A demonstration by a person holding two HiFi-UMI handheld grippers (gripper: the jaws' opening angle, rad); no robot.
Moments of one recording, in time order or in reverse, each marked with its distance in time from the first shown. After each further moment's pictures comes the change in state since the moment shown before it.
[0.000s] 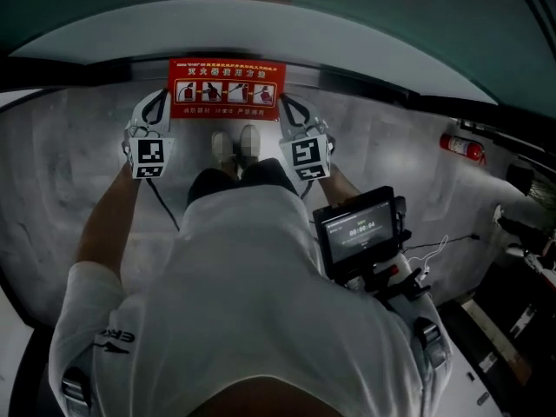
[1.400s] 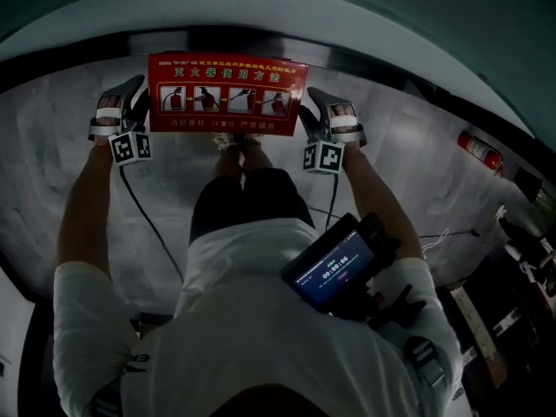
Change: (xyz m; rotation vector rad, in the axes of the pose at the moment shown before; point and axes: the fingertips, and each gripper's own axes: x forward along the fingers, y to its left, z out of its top) left arm 0.094 0.002 -0.172 0.846 0.260 -0.183; right arm 0.095 -0.016 -0.198 -0.822 0.292 0.136
